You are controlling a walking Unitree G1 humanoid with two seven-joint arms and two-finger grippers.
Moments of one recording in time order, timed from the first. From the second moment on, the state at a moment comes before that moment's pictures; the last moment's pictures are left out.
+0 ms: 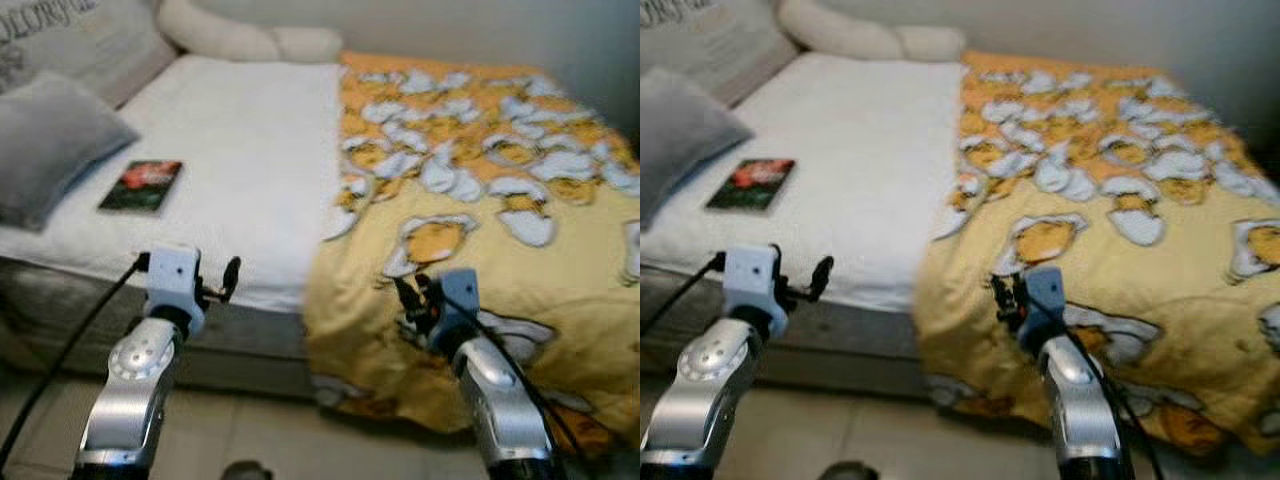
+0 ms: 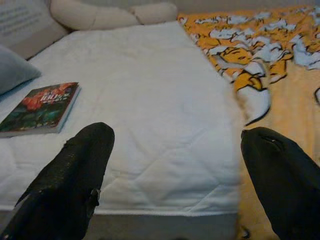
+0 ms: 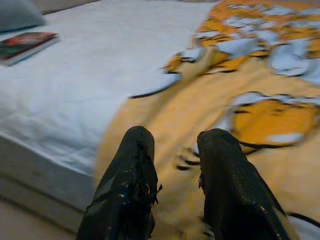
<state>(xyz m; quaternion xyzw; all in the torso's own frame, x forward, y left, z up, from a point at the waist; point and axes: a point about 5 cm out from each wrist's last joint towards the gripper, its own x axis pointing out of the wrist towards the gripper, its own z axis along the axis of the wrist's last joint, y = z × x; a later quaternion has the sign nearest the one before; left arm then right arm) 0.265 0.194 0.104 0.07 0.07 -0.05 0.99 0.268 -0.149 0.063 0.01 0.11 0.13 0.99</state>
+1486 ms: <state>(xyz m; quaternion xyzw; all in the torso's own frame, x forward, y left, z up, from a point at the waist) 0.278 0.158 0.098 0.05 0.05 -0.13 0.99 0.238 -0.199 0.069 0.01 0.09 -0.09 0.99</state>
